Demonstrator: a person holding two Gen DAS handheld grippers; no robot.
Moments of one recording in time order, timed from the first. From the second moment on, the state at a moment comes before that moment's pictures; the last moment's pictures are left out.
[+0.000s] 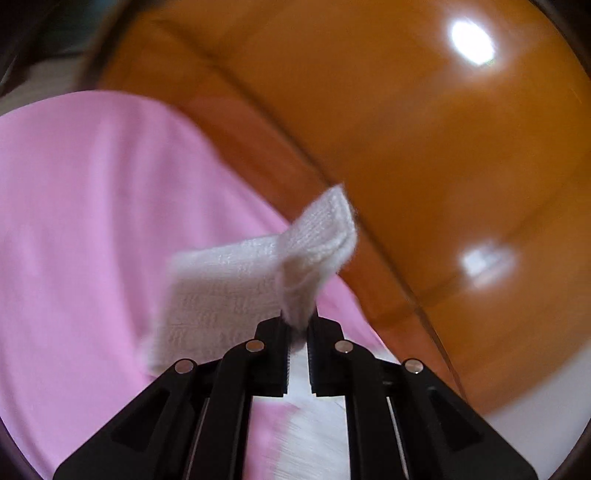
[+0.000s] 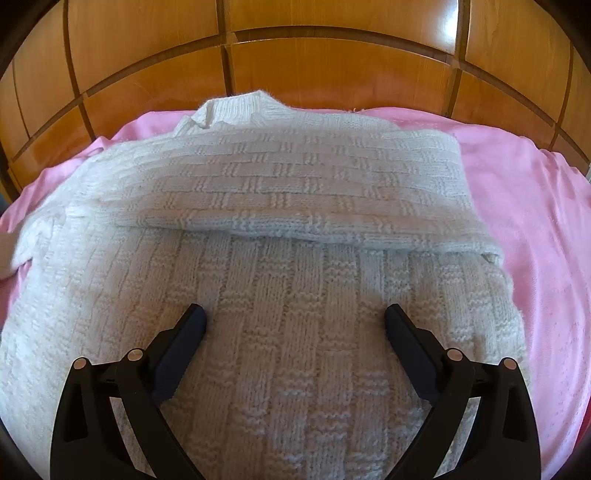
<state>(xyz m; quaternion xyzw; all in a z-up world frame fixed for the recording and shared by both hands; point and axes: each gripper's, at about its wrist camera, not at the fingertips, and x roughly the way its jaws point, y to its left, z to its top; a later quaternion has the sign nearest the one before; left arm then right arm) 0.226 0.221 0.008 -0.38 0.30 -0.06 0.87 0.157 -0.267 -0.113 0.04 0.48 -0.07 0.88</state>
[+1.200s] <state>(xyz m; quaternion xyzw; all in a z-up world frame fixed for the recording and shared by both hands) 0.172 0.062 -0.120 -0.20 0.46 -0.16 0.85 0.229 -0.138 0.016 0.06 0.41 0.18 0.89</state>
